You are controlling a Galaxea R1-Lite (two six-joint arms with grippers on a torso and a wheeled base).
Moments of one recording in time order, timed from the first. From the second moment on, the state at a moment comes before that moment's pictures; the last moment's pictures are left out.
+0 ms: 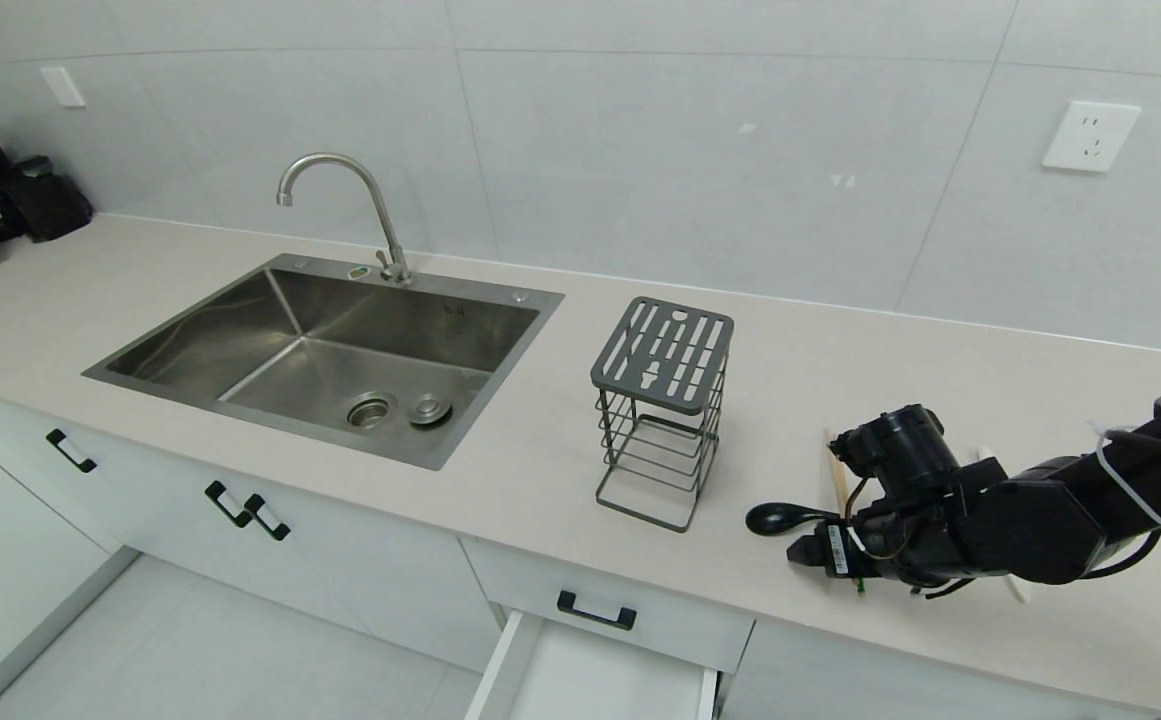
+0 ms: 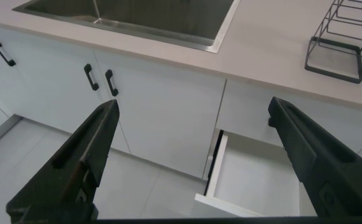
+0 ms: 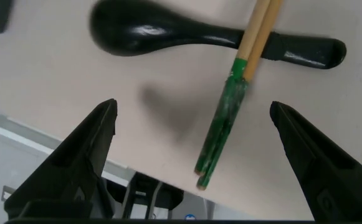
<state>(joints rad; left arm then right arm) 0.01 0.00 0.00 0.00 0.05 -0.04 0.41 2.01 -0.90 -0.19 -0.14 0.30</state>
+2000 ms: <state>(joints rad) 0.01 0.00 0.00 0.00 0.05 -0.04 0.41 1.92 -0.95 -0.19 -0.24 0.29</state>
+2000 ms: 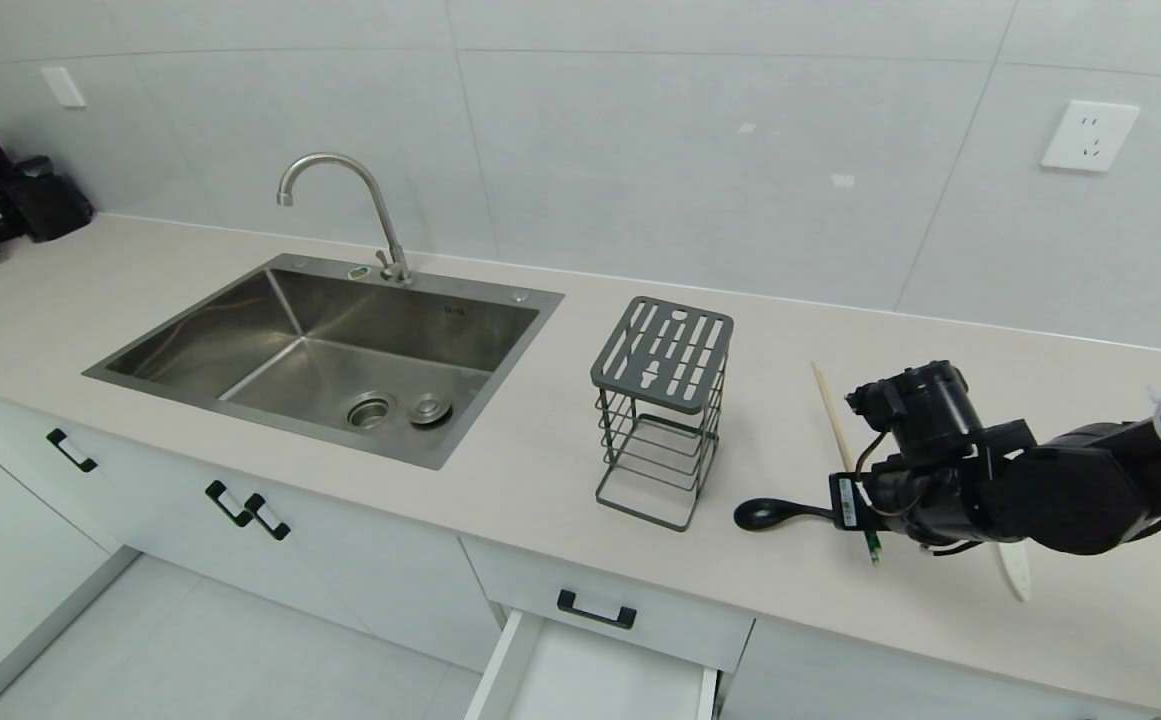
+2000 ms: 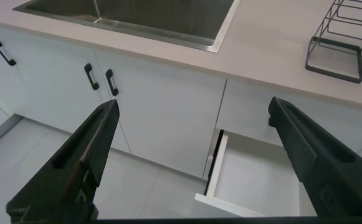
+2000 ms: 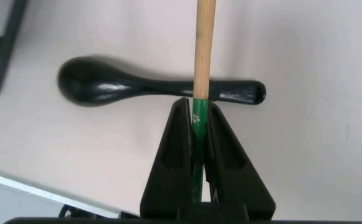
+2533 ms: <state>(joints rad) 0.01 0.00 0.00 0.00 0.05 -0.04 0.50 1.66 -0.81 -0.19 -0.23 0.27</state>
